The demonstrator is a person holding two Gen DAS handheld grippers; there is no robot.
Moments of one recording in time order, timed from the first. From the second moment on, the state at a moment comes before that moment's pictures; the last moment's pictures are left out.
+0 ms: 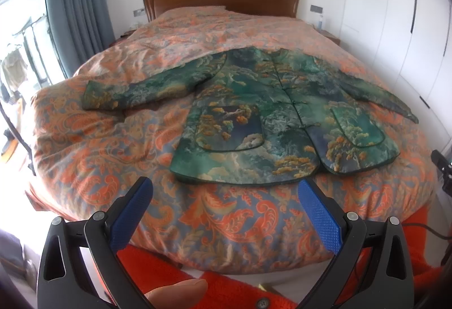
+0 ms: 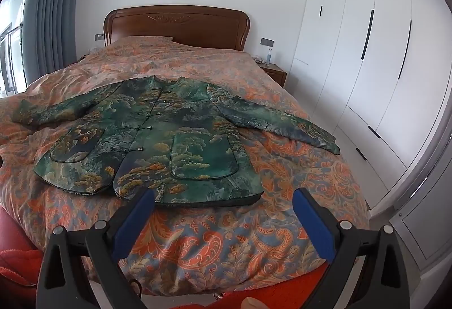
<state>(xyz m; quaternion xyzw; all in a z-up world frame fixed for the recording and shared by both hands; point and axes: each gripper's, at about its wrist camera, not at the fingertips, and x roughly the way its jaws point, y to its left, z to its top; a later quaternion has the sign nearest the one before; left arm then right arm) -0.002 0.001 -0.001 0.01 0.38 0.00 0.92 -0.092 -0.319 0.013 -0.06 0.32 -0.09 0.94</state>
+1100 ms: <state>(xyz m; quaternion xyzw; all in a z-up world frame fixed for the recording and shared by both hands) -0.004 -0.002 -0.005 0.01 0.38 -0.01 0.92 -0.095 -0.323 0.013 -0.06 0.32 -0.09 0.94</state>
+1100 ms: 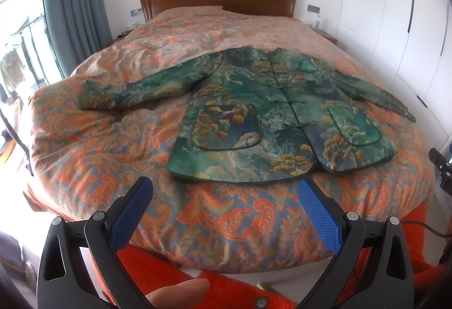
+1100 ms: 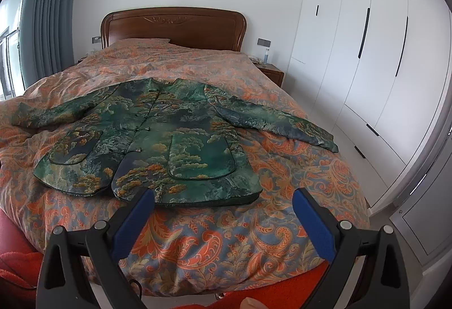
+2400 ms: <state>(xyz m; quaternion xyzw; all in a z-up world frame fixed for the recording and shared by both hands) -0.005 -0.004 -0.006 0.01 0.38 -0.01 0.92 -0.092 -0.321 0.009 -0.06 0.33 -0.09 0.94</state>
